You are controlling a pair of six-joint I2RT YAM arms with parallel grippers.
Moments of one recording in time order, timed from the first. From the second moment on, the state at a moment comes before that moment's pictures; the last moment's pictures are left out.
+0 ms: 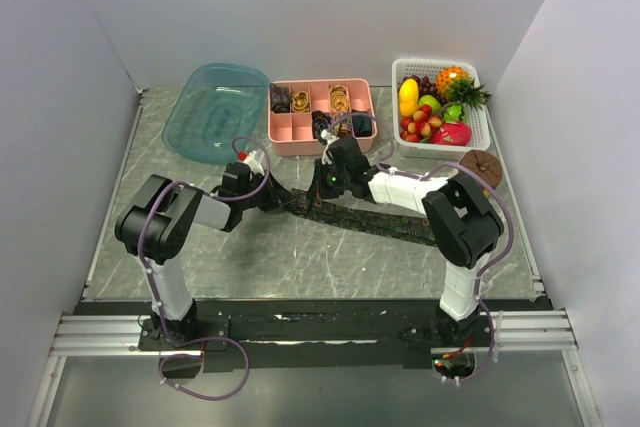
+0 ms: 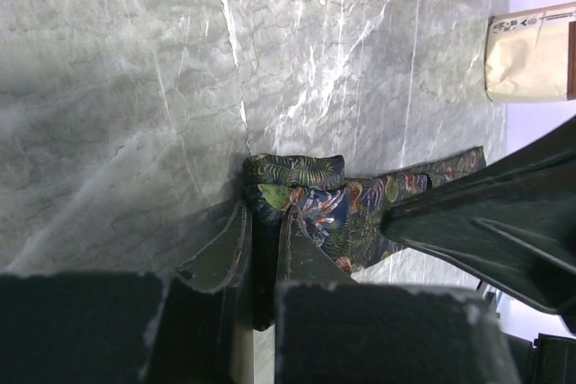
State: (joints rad) left arm -0.36 1.86 0.67 0.68 0.45 -0.77; right arm 0.62 1.85 1.14 -0.01 -0.28 0.49
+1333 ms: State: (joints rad) left arm -0.53 1.58 0.80 0.10 0.00 -0.57; right arm 0.66 2.04 1.22 0.07 -0.36 0.55
